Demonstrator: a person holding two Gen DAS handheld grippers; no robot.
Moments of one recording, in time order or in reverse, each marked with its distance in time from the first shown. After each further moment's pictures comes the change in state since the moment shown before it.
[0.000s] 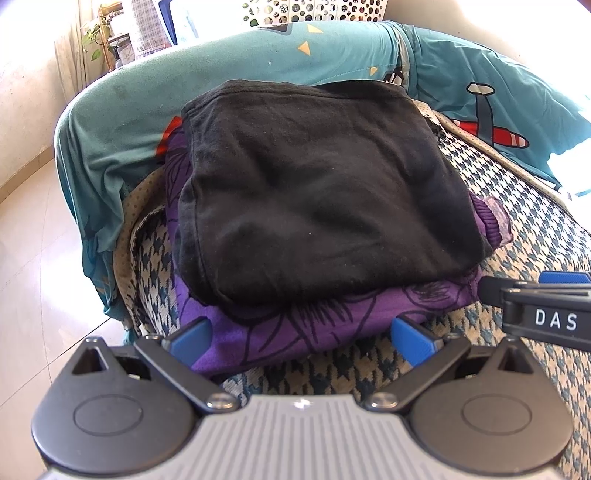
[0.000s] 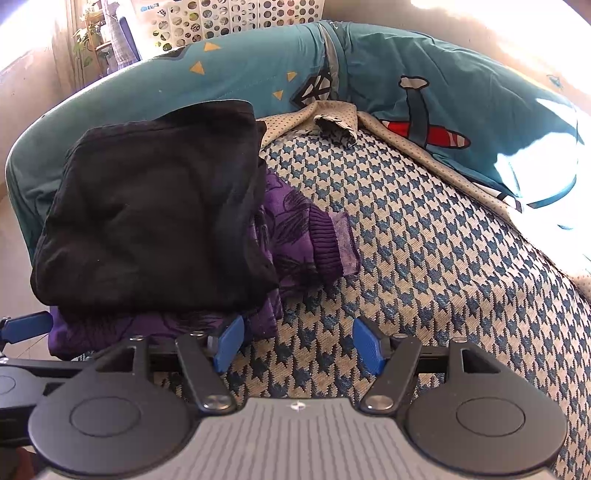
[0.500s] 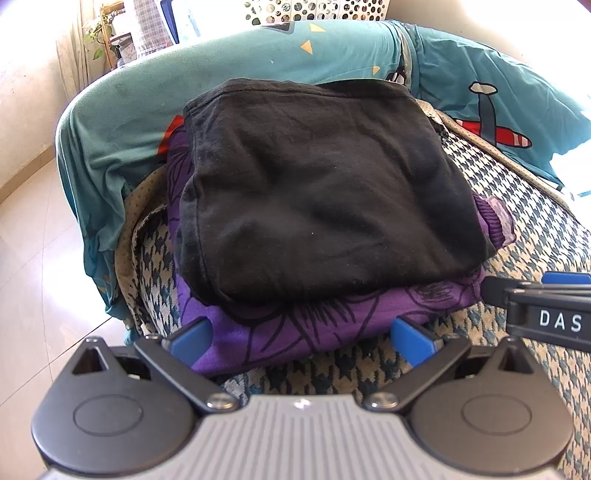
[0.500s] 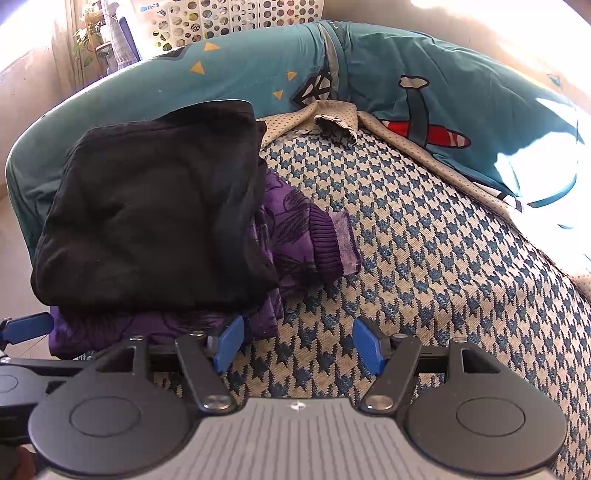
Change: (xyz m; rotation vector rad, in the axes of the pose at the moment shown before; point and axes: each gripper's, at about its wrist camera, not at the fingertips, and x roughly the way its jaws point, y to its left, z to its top) left arm 0.000 0.002 0.001 -0.001 0.000 0.007; right arm 0.000 -0.001 0.000 0.002 -0.002 0.004
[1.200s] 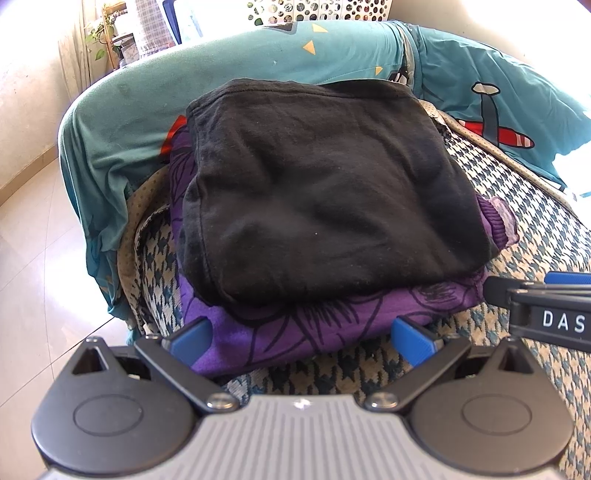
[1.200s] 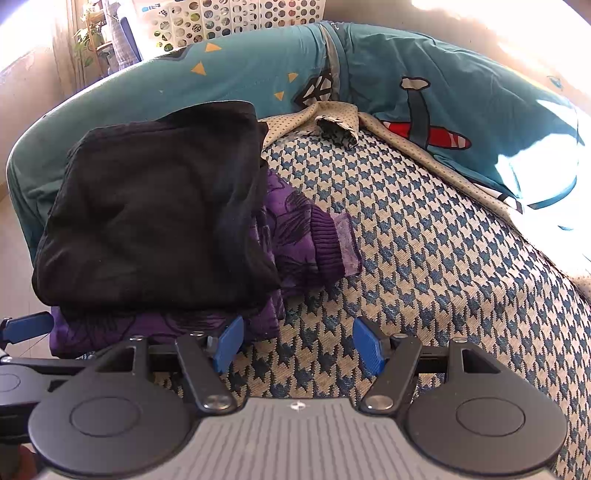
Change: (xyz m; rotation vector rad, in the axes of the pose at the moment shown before) left arm 0.000 0.001 0.000 0.000 -0.002 0.008; right arm -0.001 0.001 0.000 -0.002 -0.004 -0.001
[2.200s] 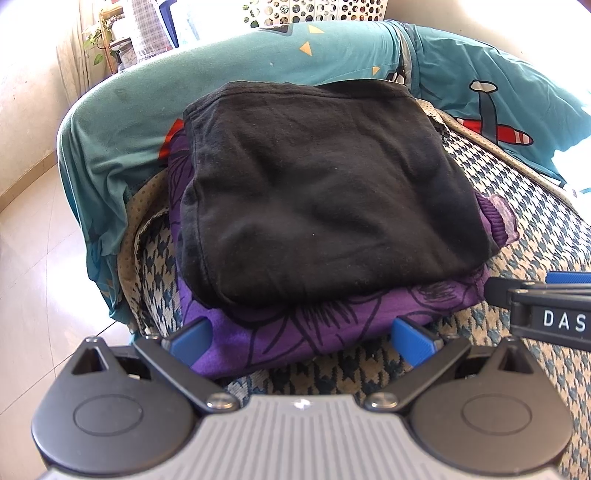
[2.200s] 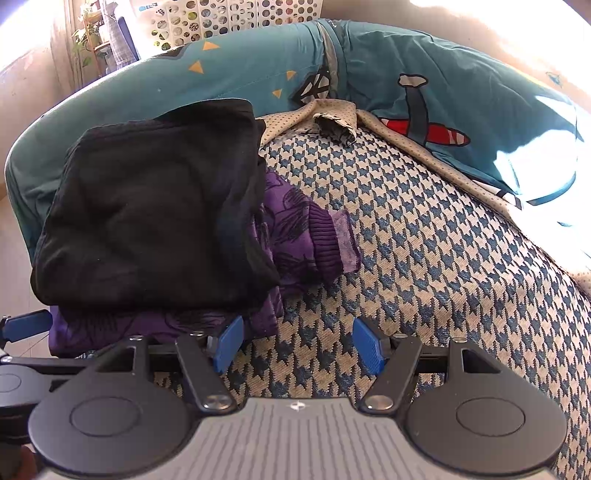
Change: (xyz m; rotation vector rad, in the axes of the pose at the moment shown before) left arm 0.001 -0.003 -0.002 0.021 -0.009 0.002; right arm 0.001 -0.001 -0.002 0.009 0.002 -0.002
